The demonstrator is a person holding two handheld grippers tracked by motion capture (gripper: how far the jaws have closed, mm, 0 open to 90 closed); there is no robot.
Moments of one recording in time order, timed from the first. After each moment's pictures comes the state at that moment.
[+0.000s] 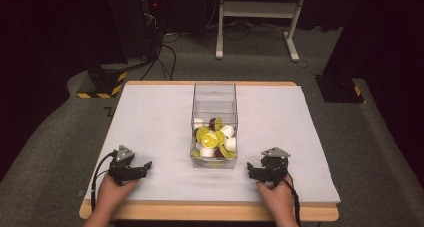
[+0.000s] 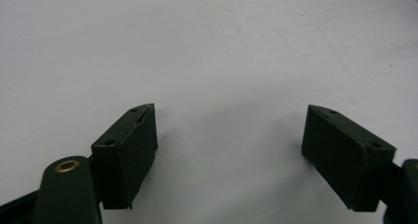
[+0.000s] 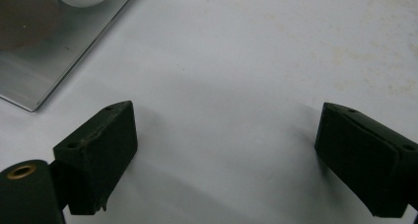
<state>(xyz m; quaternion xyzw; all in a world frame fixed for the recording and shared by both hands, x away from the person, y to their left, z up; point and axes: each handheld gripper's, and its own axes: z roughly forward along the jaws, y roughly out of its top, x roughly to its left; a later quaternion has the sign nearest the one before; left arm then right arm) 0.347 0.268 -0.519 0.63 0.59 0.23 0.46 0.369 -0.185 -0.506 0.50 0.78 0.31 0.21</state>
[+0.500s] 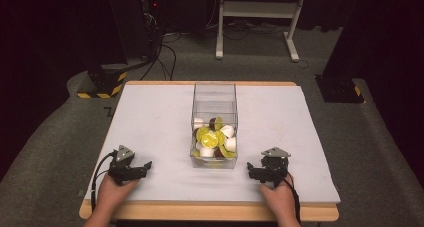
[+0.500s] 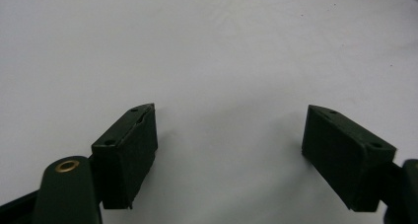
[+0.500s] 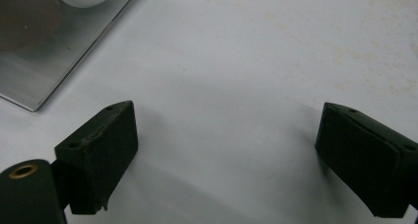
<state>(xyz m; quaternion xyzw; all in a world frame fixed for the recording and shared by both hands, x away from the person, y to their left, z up) 0.347 0.268 -0.519 0.63 0.59 0.23 0.46 0.369 -0.185 -0.506 0.50 0.78 0.31 0.21</state>
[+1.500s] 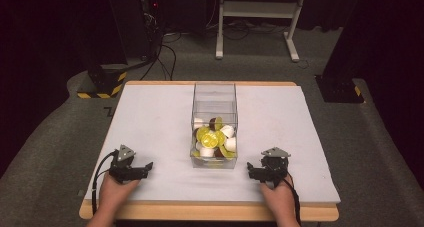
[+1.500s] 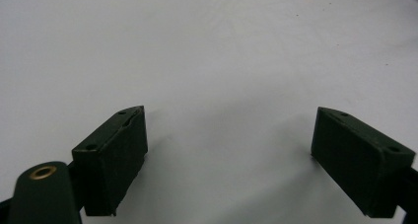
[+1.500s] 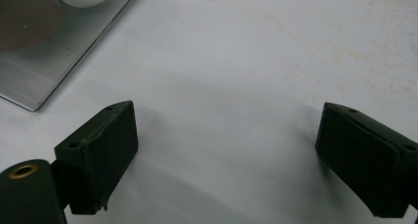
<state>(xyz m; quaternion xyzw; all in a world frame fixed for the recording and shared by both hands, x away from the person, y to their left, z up) 0.346 0.265 -0.516 0.63 0.57 0.23 0.46 0.369 -0.185 -0.506 0.50 0.78 0.31 0.21</state>
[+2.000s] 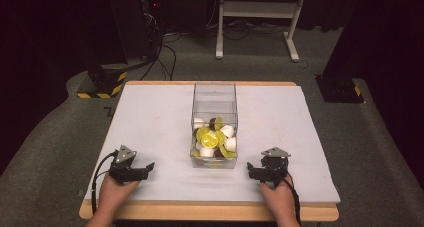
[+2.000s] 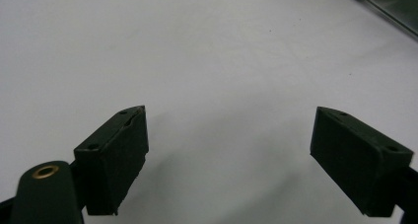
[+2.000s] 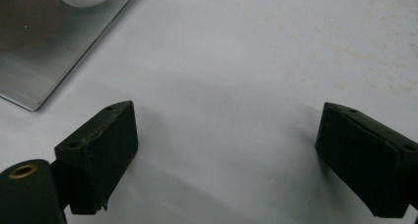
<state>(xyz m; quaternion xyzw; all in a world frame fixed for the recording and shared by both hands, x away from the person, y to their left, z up) 0.341 0.263 -0.511 0.63 0.56 0.22 0.49 0.369 -0.185 -0.506 0.50 0.78 0.31 0.21</state>
